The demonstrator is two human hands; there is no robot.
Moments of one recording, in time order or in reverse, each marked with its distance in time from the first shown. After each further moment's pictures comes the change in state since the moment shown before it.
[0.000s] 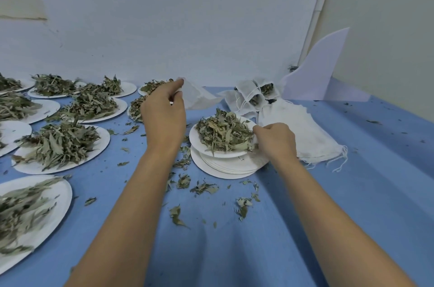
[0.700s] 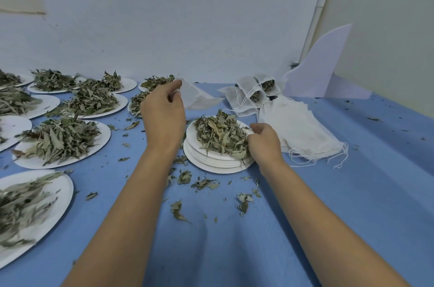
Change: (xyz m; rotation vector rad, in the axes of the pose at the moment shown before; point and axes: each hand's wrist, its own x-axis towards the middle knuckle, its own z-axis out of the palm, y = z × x) left_hand -0.003 -0.003 -0.001 -0.005 -0.018 -0.079; right_hand -0.016 0.002 0.025 0.278 -0.106 0.028
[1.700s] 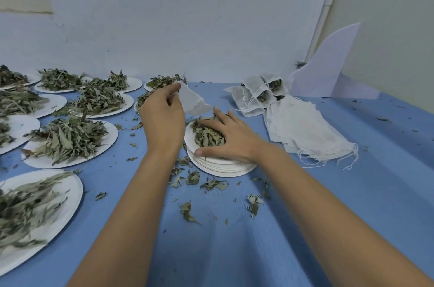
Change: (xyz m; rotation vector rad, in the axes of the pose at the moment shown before) left_hand 0.005 -0.012 -0.008 0.034 0.039 -0.039; right_hand 0.011 -0.020 0.030 -0.728 -0.576 -0.639
